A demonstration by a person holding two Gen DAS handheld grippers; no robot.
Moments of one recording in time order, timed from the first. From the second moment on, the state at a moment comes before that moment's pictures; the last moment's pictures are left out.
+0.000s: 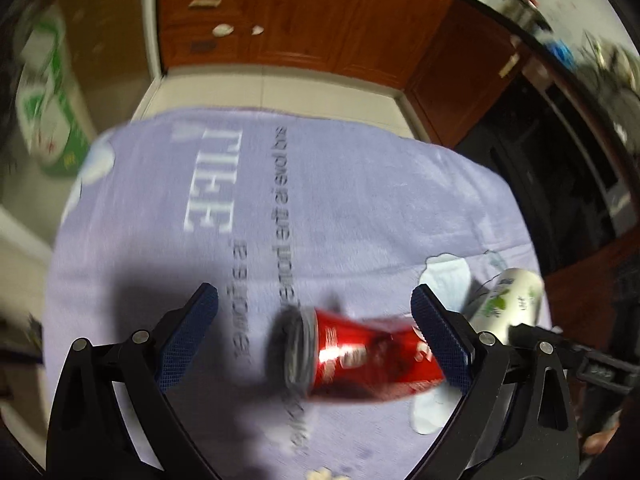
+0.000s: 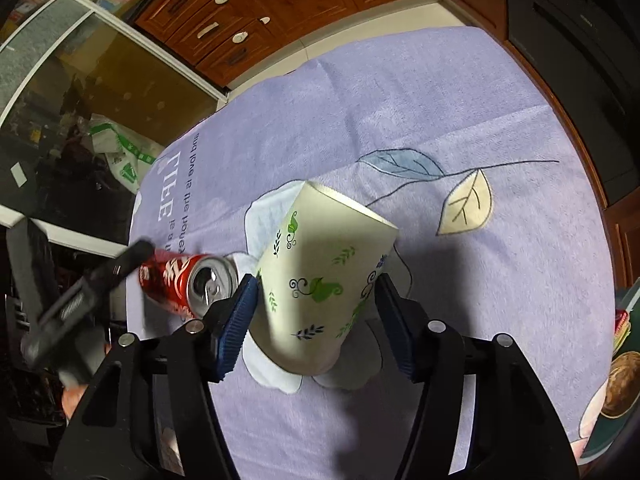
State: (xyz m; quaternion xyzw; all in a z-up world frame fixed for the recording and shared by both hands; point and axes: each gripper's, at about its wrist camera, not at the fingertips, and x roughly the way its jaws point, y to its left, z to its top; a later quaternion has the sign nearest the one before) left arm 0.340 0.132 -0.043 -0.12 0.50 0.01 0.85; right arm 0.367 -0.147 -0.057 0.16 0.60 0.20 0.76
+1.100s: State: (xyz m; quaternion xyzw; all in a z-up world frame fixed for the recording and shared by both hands) left arm 0.151 0.050 -0.061 0.02 0.55 -0.15 0.82; right arm 0.238 -0.189 -0.029 0.15 0.61 0.19 0.76
